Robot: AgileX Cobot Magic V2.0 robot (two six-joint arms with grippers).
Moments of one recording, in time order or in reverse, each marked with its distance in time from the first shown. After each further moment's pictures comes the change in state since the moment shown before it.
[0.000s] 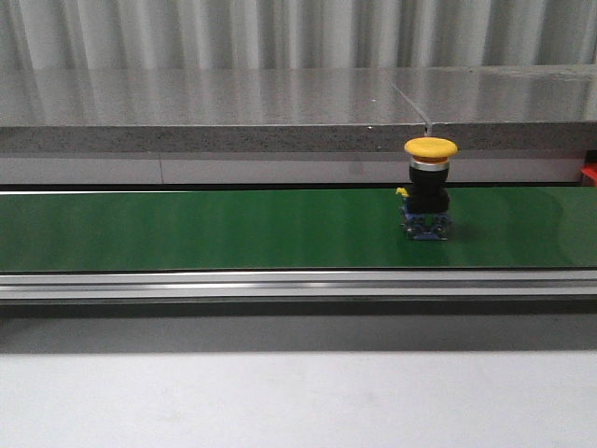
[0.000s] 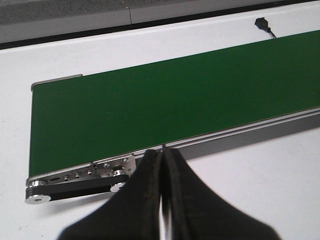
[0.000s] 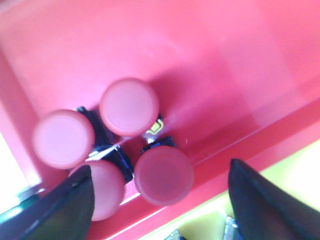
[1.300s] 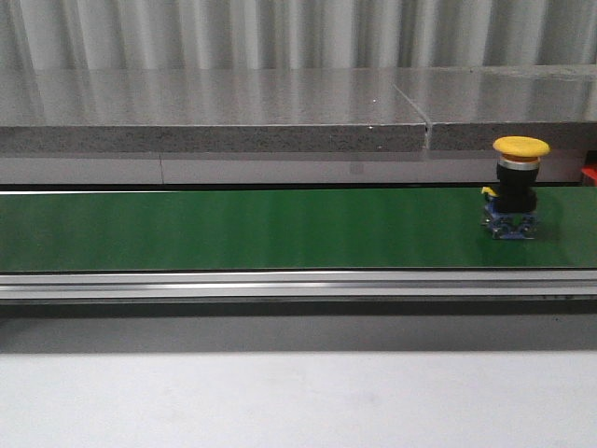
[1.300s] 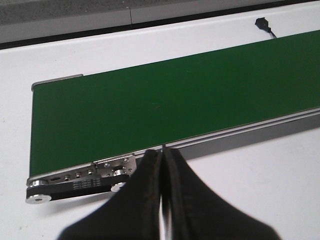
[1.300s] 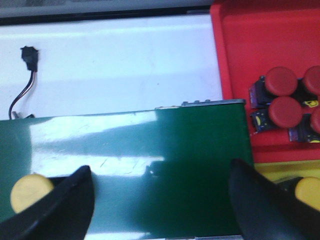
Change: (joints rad) left arm 0.000 0.000 0.000 0.000 0.000 0.000; right arm 0.447 -0.502 0.211 0.004 0.114 0.000
